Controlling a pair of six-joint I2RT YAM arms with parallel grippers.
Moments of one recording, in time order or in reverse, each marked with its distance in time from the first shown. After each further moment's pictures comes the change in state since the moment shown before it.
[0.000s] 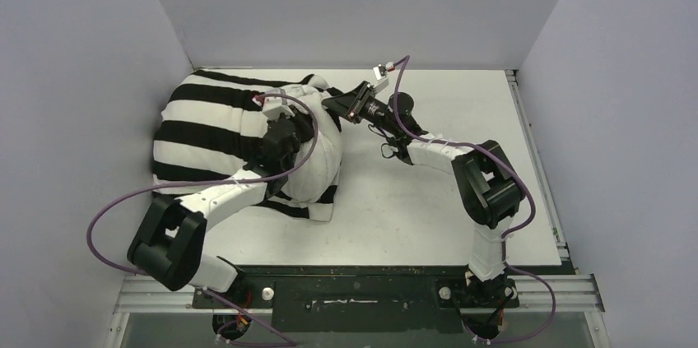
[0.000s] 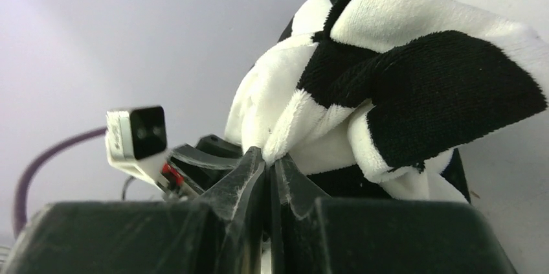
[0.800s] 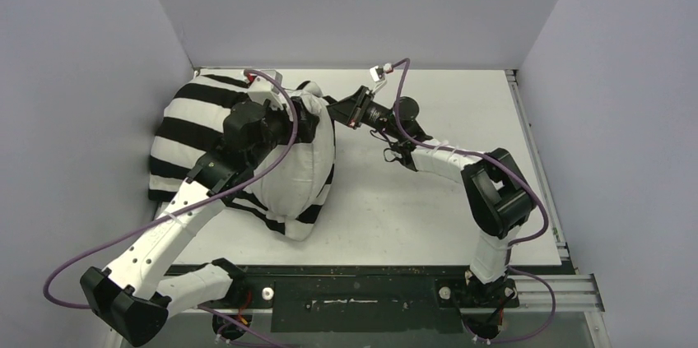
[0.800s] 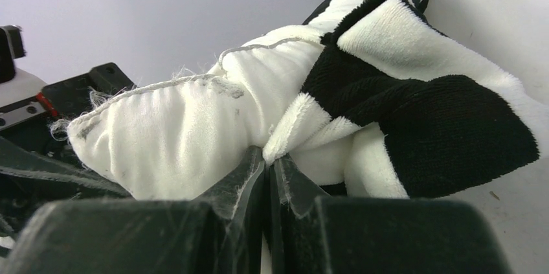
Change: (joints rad) left arm -0.017 -0.383 0.332 -0.814 0.294 0.150; right arm 0.028 -0.097 -0.092 0.071 -0.091 -0.126
